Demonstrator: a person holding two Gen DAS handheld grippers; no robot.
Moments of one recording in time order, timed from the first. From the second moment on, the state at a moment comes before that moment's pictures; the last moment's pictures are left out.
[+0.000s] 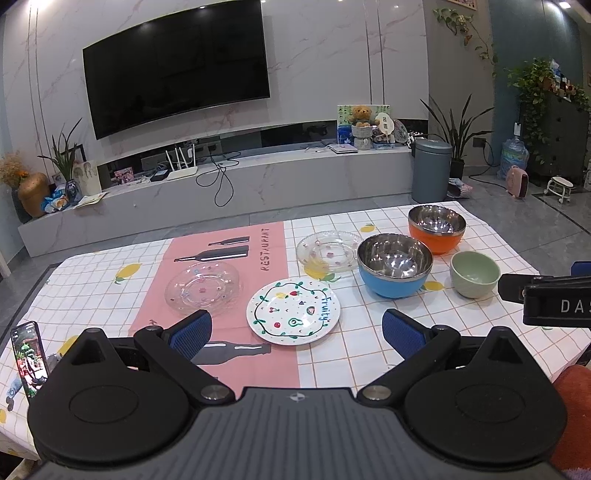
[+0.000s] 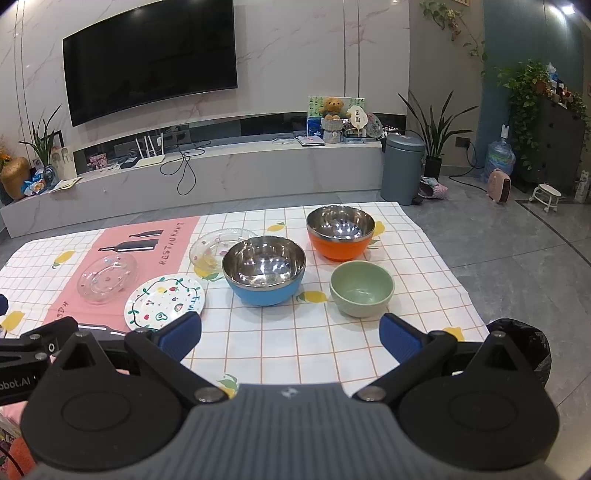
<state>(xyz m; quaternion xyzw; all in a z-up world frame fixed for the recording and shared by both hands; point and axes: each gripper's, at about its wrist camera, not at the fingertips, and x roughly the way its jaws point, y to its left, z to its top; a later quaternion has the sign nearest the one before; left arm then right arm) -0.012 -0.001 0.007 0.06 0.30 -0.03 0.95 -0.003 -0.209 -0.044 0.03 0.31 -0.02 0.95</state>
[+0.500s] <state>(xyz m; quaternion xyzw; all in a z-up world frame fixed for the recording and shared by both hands) -0.009 0.001 0.004 0.06 0.30 -0.04 0.95 -0.004 -0.211 -0.044 0.04 0.31 -0.02 0.95</state>
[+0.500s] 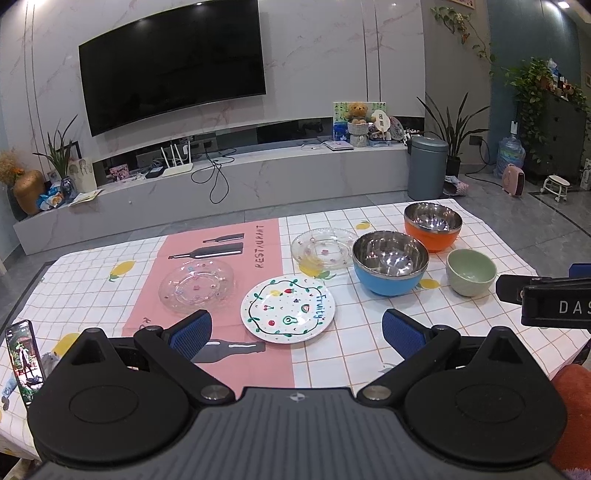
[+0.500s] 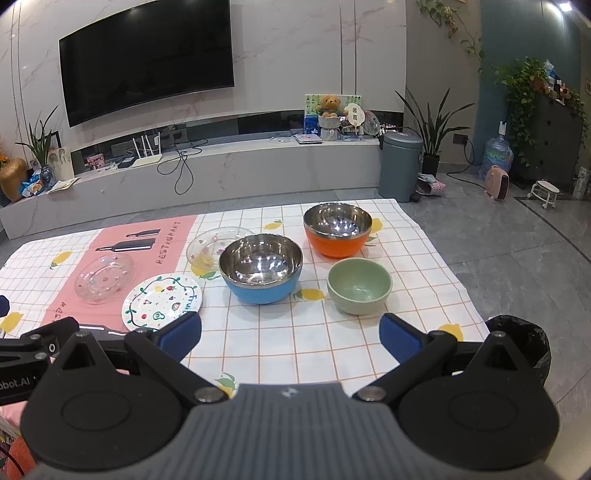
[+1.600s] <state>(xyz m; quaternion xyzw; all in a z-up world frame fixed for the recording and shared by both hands) 0.000 0.010 -0.003 0.00 0.29 -0.08 0.95 -0.002 -0.214 -0.061 0.05 0.30 -0.01 0.95</state>
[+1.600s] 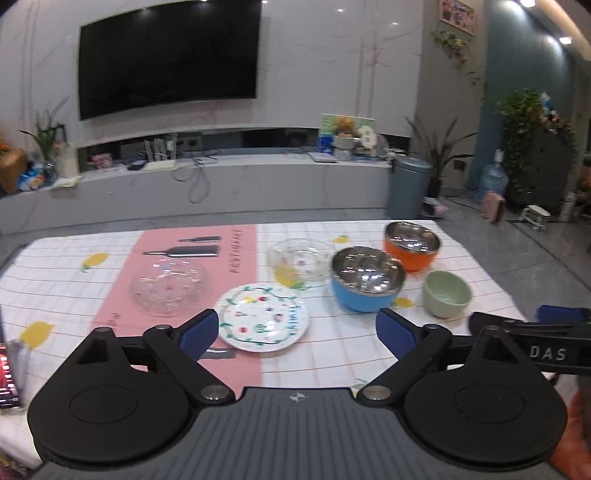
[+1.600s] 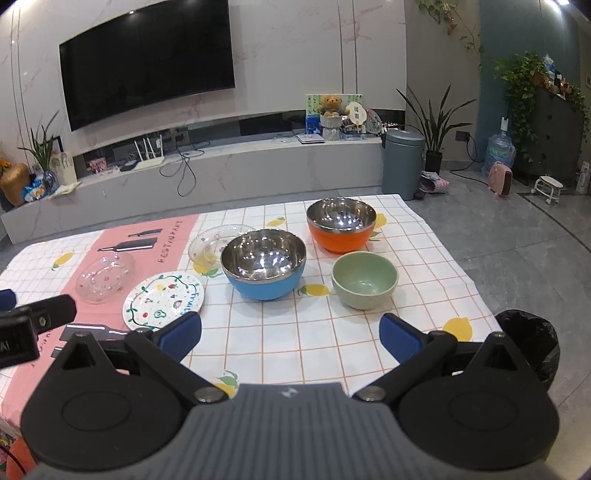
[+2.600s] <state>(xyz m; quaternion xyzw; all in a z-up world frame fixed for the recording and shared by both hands) 0.178 0.000 -0.062 -0.17 0.37 -0.12 0.91 0.170 -0.231 -0.112 0.11 0.36 0.01 0.92</state>
